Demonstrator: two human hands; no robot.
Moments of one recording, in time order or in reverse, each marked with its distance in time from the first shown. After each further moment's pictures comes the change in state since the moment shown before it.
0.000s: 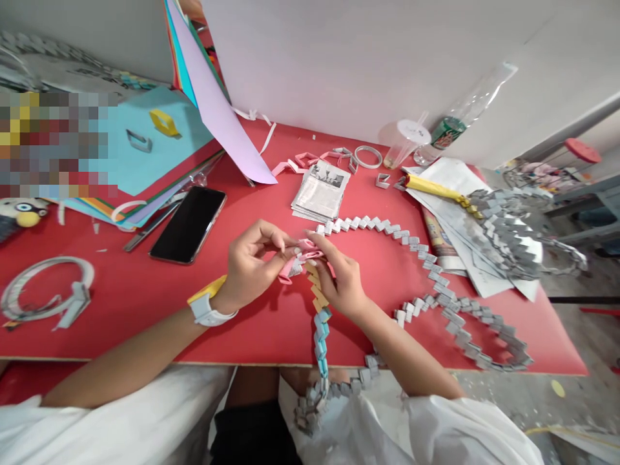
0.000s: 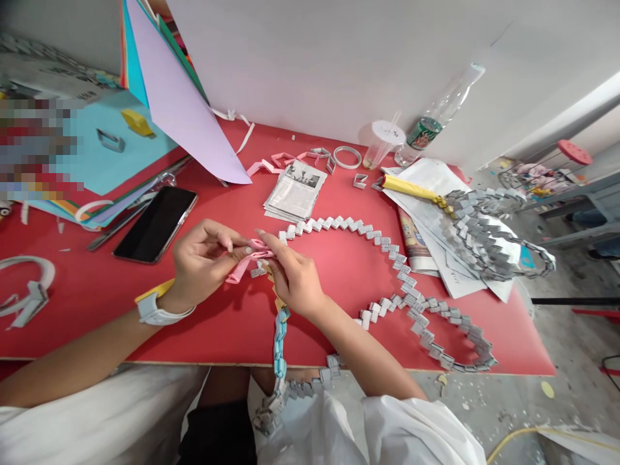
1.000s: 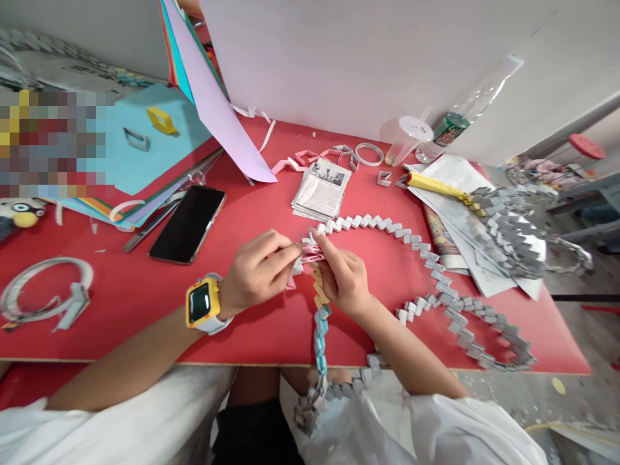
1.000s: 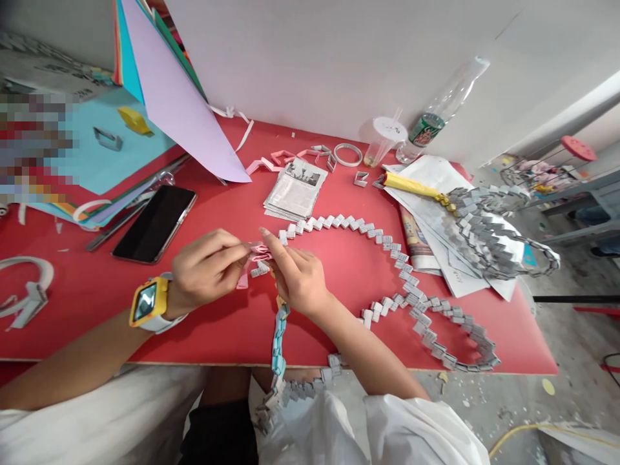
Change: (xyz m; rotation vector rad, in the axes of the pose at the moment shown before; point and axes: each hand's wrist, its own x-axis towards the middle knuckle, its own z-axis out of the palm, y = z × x) left_hand 0.008 -0.001 -0.011 0.658 -0.146 0.720; right_hand 0.004 0.004 -0.002 -0.331 0.126 -0.288
